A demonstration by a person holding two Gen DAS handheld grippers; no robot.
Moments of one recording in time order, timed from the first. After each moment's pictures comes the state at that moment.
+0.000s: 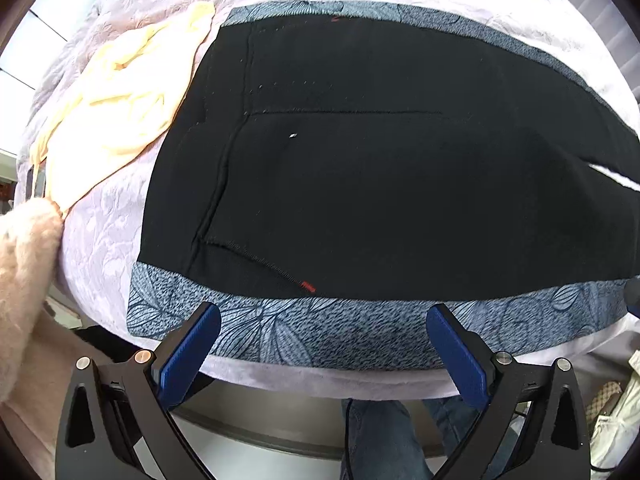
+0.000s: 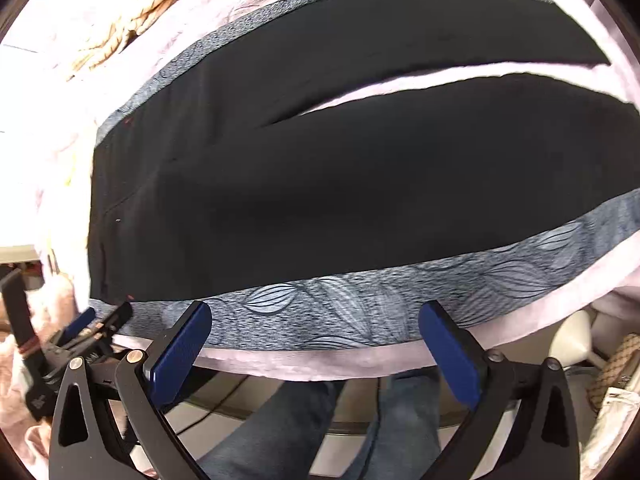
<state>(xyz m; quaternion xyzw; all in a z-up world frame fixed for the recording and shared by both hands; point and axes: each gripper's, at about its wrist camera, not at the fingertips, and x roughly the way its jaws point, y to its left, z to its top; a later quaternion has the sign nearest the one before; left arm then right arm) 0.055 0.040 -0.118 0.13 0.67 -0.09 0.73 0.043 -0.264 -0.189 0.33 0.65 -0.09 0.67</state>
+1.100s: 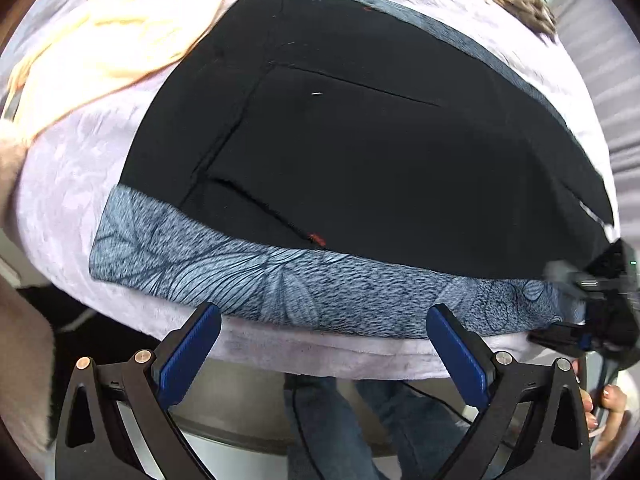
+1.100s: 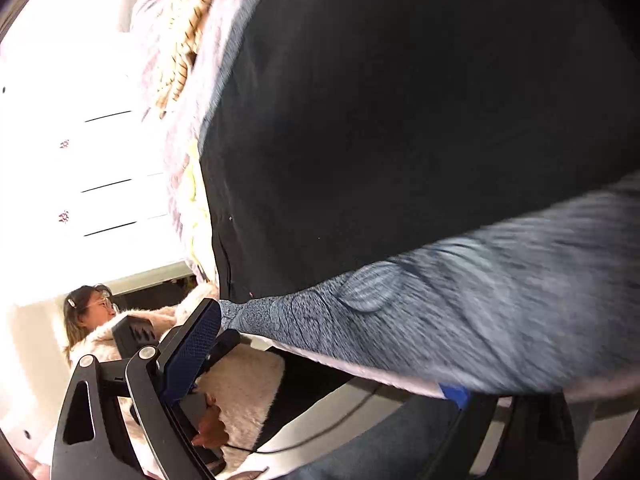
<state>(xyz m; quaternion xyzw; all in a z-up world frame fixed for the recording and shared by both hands) 0.014 0.113 -0.151 -0.02 0.68 -0.12 0.72 0.022 -0.245 -0.284 0.59 0.54 0.10 0.59</state>
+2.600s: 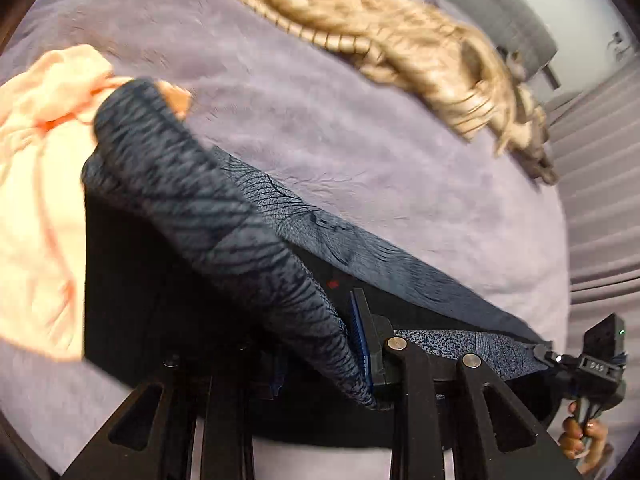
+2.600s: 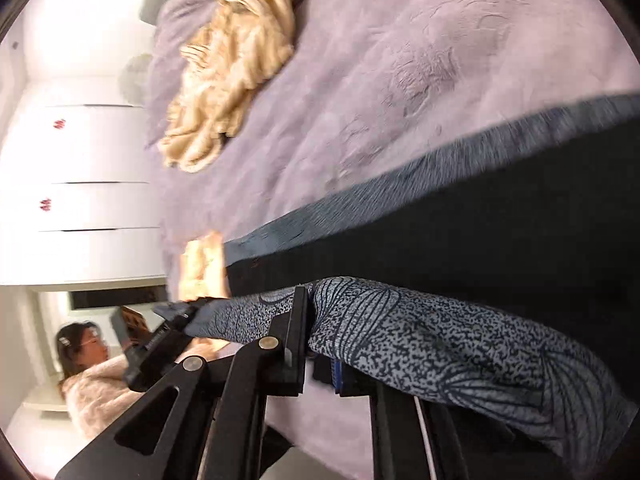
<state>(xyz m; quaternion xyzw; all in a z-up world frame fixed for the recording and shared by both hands) 0.250 0.082 -0.156 -0.15 0.62 -0.13 0.76 0.230 -0.397 -0.210 0.48 0.56 0.07 0.67</state>
